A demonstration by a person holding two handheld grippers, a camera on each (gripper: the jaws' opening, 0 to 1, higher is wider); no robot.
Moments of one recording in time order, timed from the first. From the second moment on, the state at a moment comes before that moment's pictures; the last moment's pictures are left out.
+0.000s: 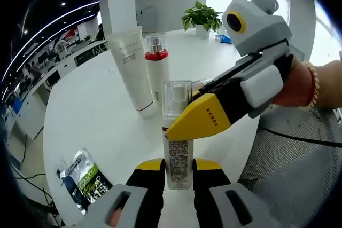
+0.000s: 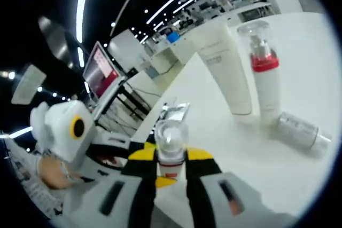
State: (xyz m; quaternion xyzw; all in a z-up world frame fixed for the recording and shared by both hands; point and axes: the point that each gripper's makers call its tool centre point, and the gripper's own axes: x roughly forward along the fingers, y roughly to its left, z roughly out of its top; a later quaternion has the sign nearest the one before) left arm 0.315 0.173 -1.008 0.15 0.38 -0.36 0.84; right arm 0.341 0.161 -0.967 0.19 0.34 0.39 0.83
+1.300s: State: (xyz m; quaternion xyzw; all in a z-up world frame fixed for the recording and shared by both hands) left arm 0.318 0.174 -1.012 0.16 0.37 -0.36 0.84; right arm 0.338 0.164 -0.967 0.12 0.32 0.40 0.85
